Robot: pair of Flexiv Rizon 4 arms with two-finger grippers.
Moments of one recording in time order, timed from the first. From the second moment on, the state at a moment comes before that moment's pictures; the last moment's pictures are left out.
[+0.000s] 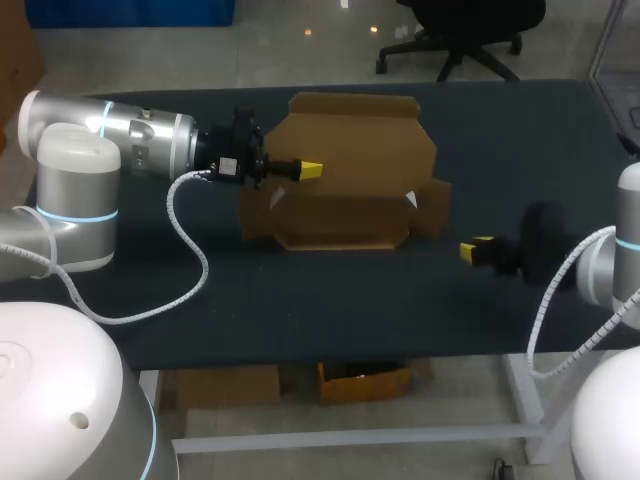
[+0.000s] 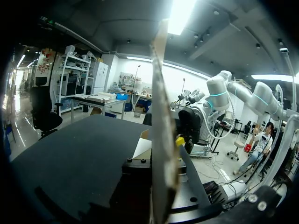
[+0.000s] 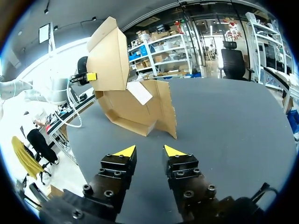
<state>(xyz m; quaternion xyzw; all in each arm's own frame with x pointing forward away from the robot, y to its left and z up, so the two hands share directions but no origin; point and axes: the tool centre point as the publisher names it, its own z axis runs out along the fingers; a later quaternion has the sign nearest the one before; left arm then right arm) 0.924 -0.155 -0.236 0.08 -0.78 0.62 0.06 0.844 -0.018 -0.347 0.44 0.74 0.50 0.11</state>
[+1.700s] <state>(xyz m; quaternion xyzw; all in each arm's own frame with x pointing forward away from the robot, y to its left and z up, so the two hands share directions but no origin) 0.924 -0.155 -0.236 0.08 -0.78 0.62 0.06 0.915 -0.008 -0.360 0.33 0.80 0.48 0.17</state>
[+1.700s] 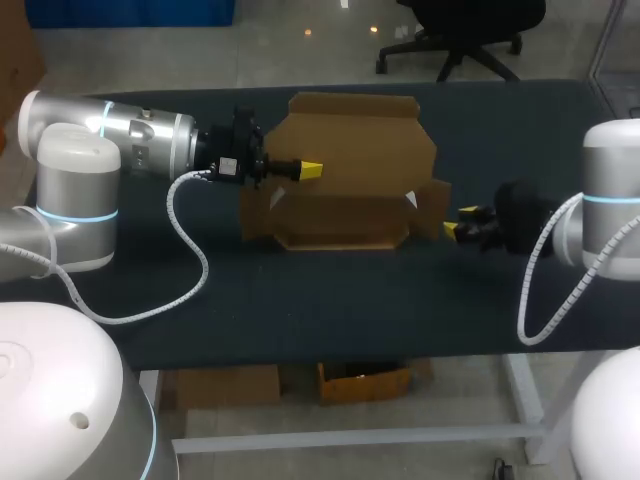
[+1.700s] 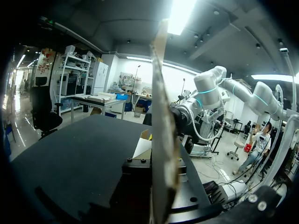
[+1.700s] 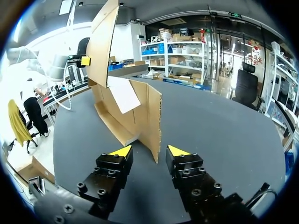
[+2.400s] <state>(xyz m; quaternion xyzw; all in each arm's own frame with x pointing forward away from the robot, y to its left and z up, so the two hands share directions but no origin) 0.924 -0.155 -0.236 0.08 -0.78 0.62 0.06 0.929 -0.003 -0.369 0.32 0.79 0.49 0.16</state>
